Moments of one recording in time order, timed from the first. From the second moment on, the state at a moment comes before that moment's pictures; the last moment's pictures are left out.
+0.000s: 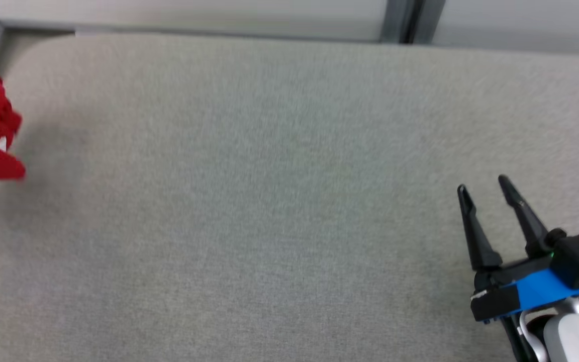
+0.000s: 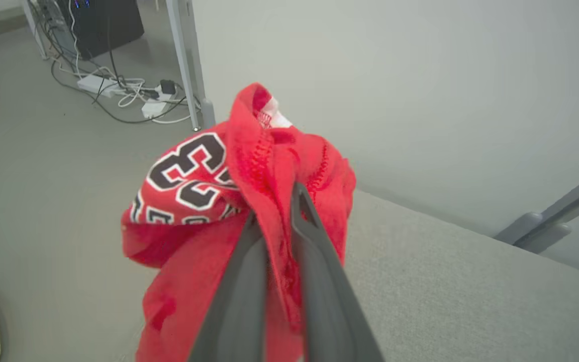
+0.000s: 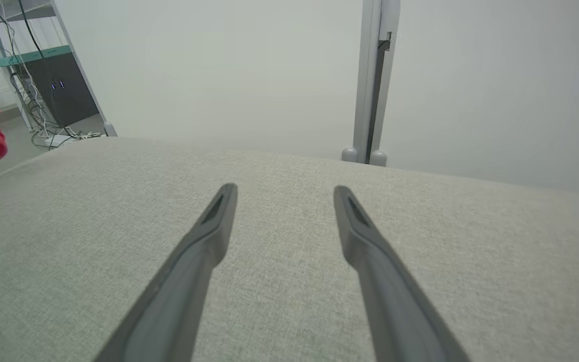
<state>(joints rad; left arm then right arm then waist) -0.63 0.57 0.06 0.33 -0.62 0.05 0.48 -0.15 -0.19 0.07 0.04 0.20 0.13 -0.15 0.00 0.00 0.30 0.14</state>
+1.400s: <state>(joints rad) -0.61 0.09 -0.50 0.47 -0.54 -0.06 0.24 -0.17 -0.11 0.10 0.13 0.24 0.13 -0.22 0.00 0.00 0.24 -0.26</state>
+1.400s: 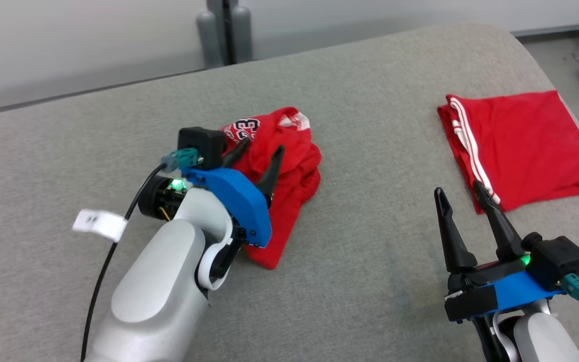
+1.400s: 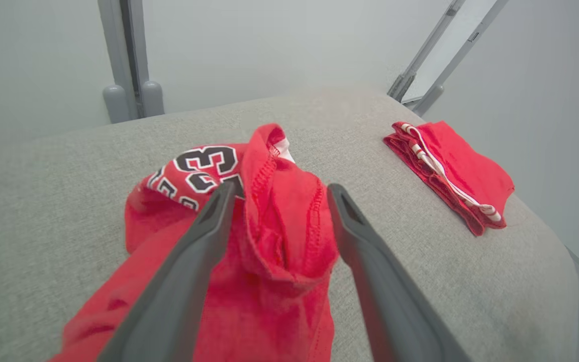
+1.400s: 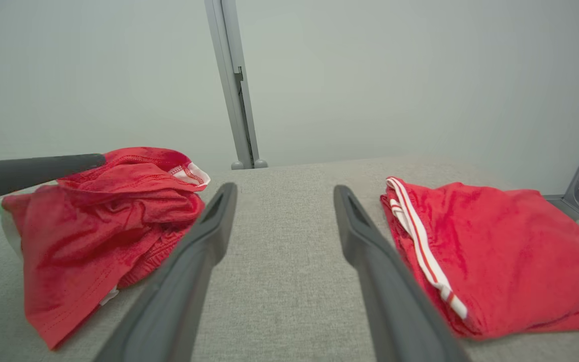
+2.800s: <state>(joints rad) 0.02 0.18 -0.12 0.19 -0.39 0.01 -0.26 -0.02 -0.13 0.03 0.15 0.25 0.13 -0.11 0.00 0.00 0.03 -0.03</state>
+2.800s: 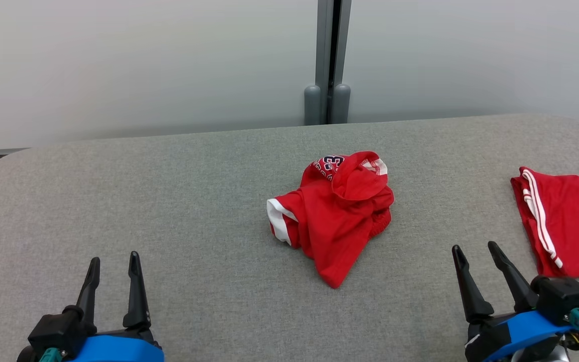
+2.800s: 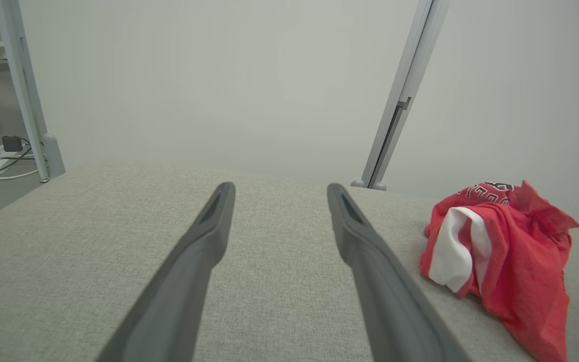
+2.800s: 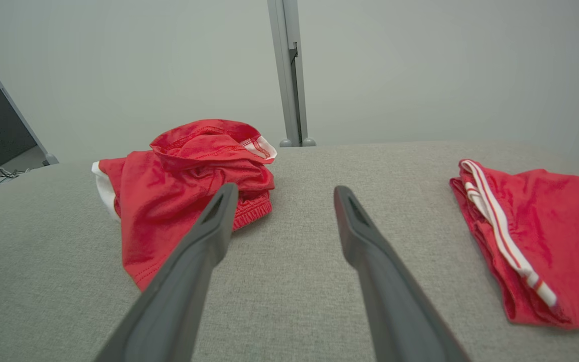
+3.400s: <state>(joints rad) -0.01 0.18 -0.11 0.20 -0.35 -0.02 -0.26 -0.12 -0.10 0.28 0.21 0.29 0.13 -0.01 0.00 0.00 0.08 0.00</state>
